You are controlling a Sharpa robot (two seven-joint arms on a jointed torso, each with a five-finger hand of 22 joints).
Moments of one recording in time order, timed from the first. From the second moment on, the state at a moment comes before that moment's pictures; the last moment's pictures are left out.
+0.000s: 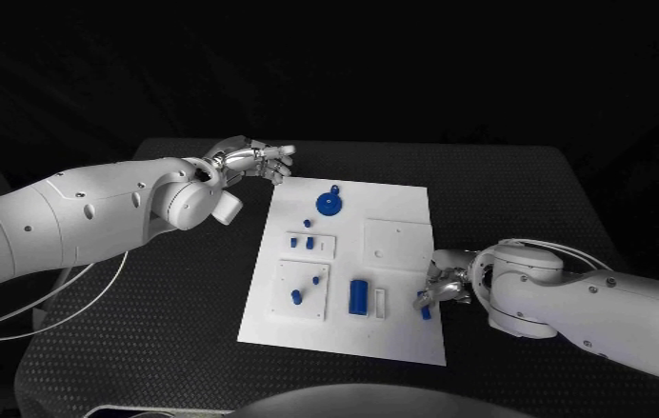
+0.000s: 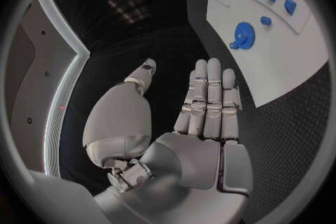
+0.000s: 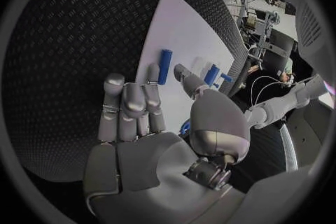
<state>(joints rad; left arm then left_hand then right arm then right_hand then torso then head) 1.31 -0.85 -0.24 1.28 -0.22 -0.13 0.21 0.93 -0.24 0.36 0.02 0.06 0.92 0.15 0.26 0.63 1.29 0.06 0.09 0.35 1.04 0.04 0.53 0.70 0.03 0.76 -0.05 0.55 1.31 1.13 -0.85 -0.22 1.65 -1.30 0.01 -0.58 0.85 -0.21 0.65 -0.18 0.12 1.12 0.05 0.29 0.69 1.26 -0.05 1.27 1.17 1.30 -0.14 1.27 1.06 0.25 1.10 -0.04 1.01 1.29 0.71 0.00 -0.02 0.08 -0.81</state>
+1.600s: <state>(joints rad) 1.31 -0.85 -0.24 1.29 -0.22 -0.13 0.21 0.94 -0.24 0.36 0.03 0.06 0.92 0.15 0.26 0.63 1.29 0.06 0.09 0.35 1.04 0.04 0.53 0.70 0.03 0.76 -0.05 0.55 1.31 1.11 -0.84 -0.23 1.69 -1.12 -0.18 -0.58 0.88 -0.20 0.79 -0.20 0.45 1.11 0.08 0.24 0.61 1.25 -0.03 1.26 1.18 1.31 -0.13 1.26 1.06 0.25 1.10 -0.03 1.02 1.29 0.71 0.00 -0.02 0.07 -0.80</state>
